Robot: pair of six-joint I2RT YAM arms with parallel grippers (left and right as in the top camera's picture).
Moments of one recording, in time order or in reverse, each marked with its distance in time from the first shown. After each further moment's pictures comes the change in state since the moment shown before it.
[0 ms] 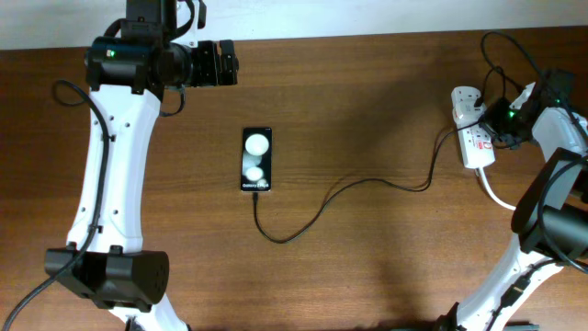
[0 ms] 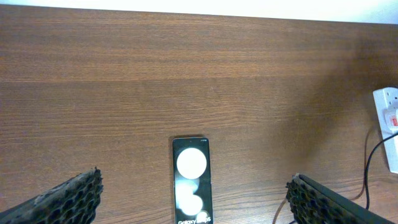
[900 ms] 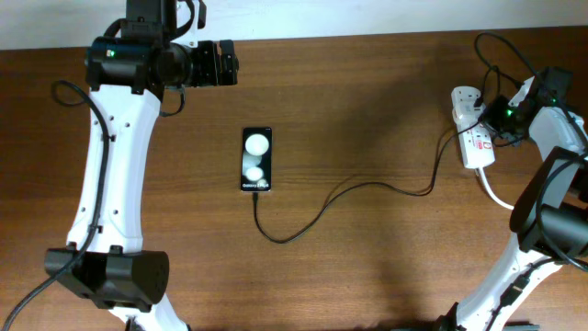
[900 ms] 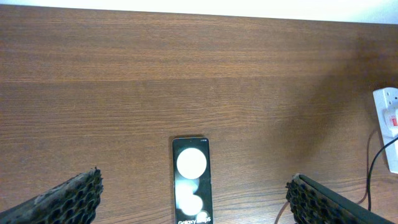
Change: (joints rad) left arm 0.000 0.000 0.000 0.000 0.000 0.000; right arm 0.011 0.004 0.000 0.045 0.043 -0.071
